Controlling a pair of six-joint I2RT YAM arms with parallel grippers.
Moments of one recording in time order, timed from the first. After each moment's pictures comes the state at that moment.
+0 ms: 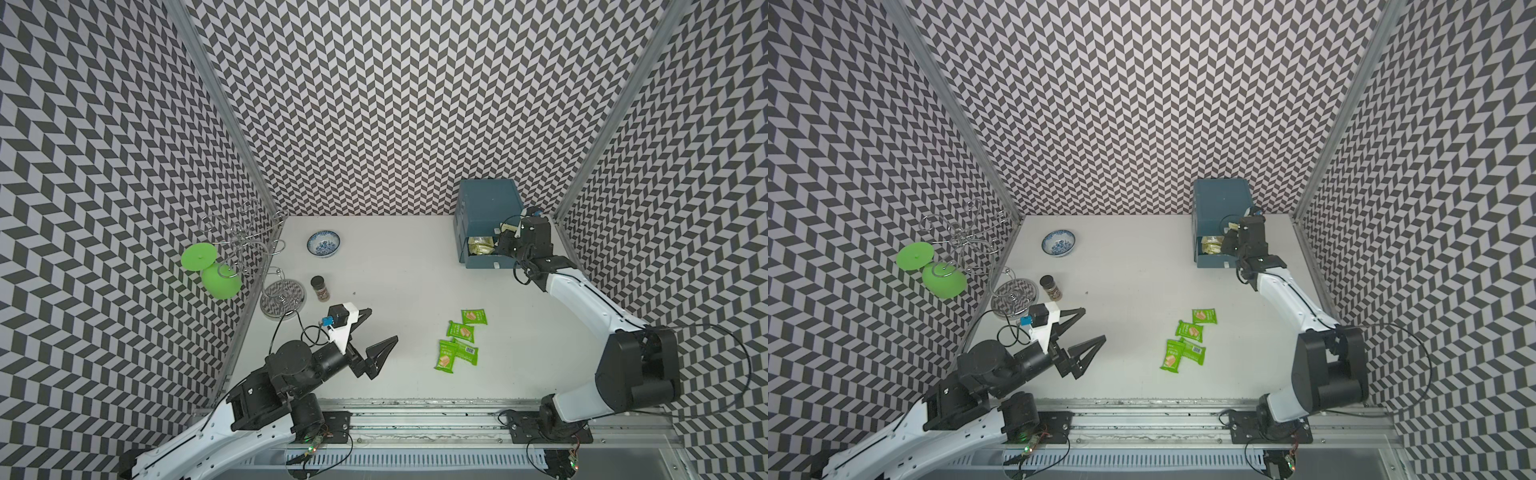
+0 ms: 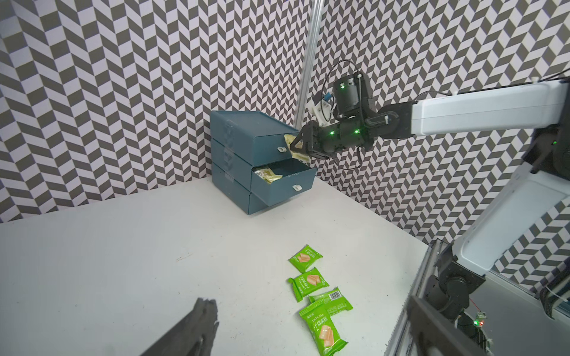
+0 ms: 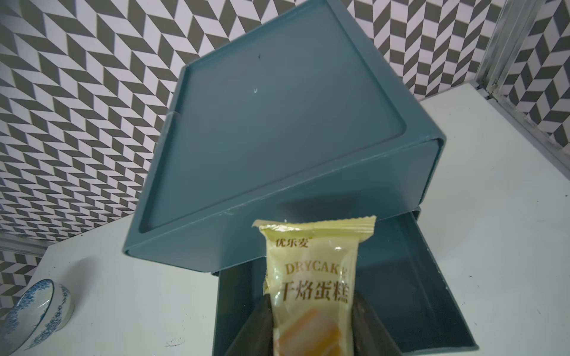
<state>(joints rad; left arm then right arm) -1.04 0.34 0.60 -0.32 -0.12 -0.22 0.16 1.52 1.13 -0.15 0.11 0.44</state>
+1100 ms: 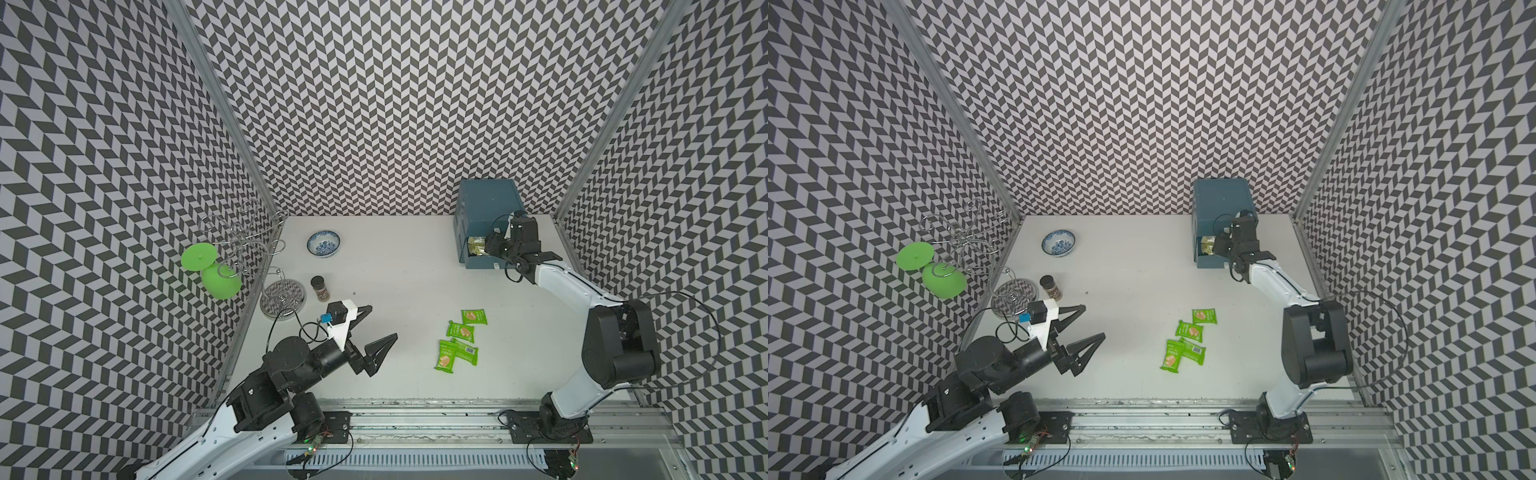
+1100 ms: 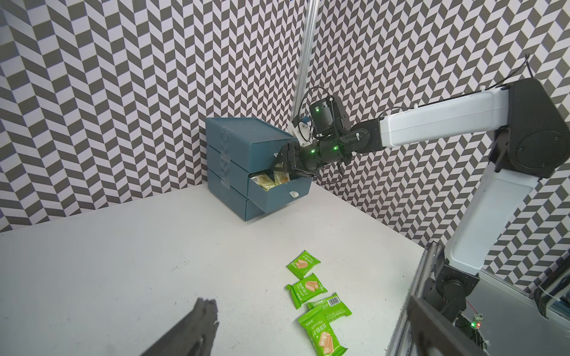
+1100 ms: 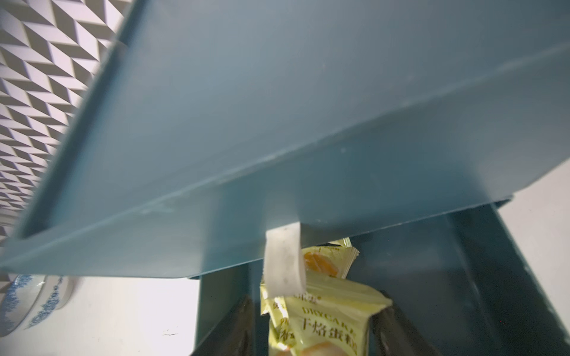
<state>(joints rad) -0.94 0.35 0.60 -0.29 -0.01 -0.21 0.16 1.63 1.18 -0.15 0.03 0.45</state>
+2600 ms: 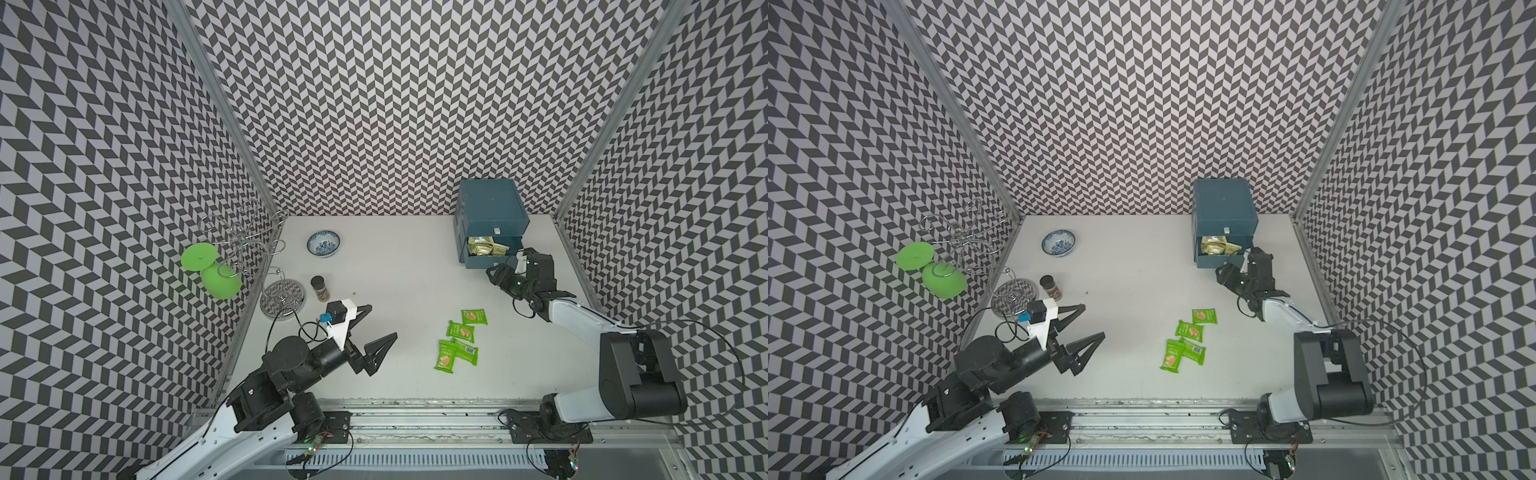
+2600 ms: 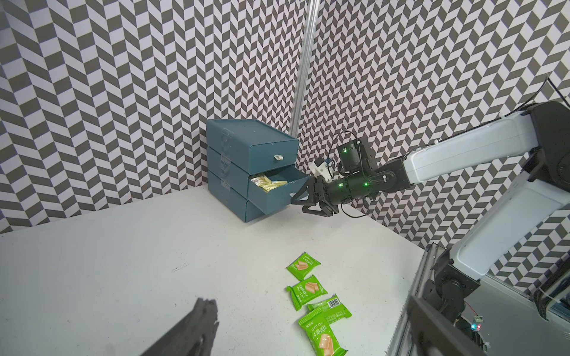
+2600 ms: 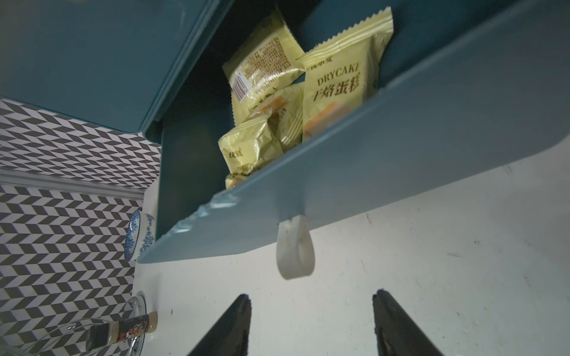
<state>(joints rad) -0.94 0.35 0.60 -0.28 -0.01 -0.21 0.06 1.45 0.74 0.06 -0.30 0.66</state>
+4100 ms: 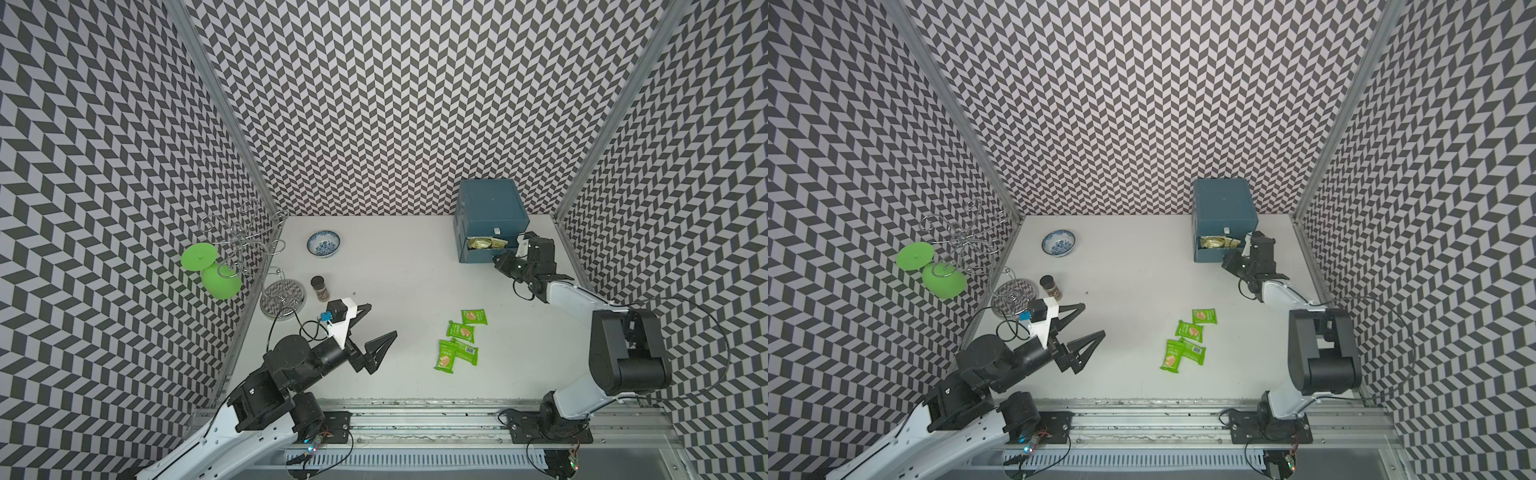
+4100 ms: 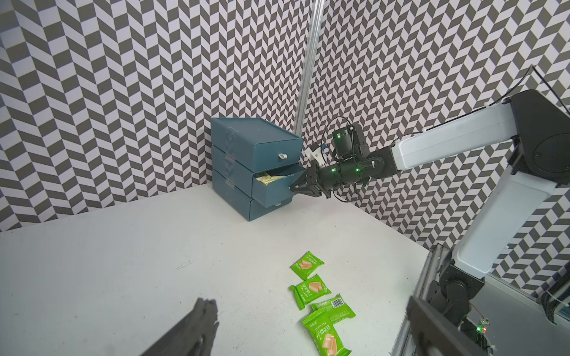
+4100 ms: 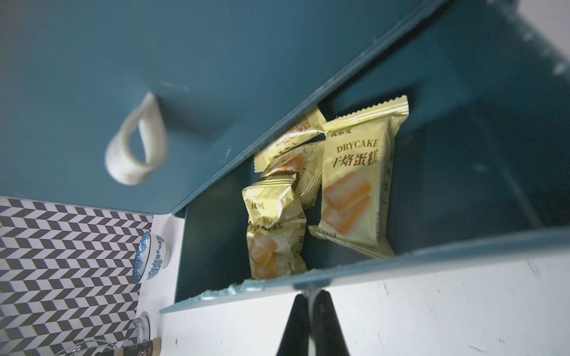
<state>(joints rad) -0.92 0.36 0.60 -0.28 -0.01 -0.21 0.03 1.60 0.92 0.07 -0.34 0.63</state>
